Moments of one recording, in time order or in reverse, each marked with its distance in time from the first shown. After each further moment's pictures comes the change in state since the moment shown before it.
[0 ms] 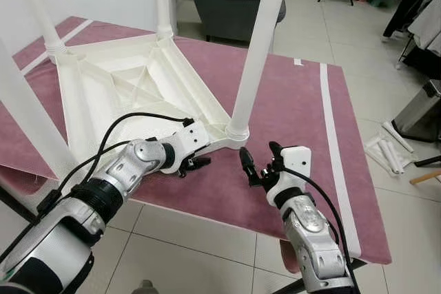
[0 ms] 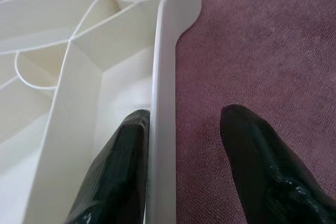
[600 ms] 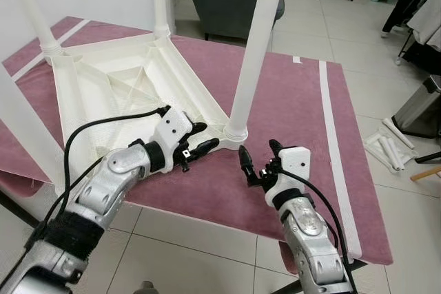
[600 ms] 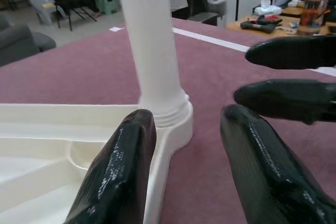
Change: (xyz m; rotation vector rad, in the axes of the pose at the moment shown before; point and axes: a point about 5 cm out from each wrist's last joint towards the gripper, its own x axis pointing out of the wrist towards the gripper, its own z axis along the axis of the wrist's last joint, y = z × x) left arm -0.053 -0.028 0.027 -0.155 -0.477 0.141; right arm -0.007 0.007 0.002 -0.011 -0.027 -0.064
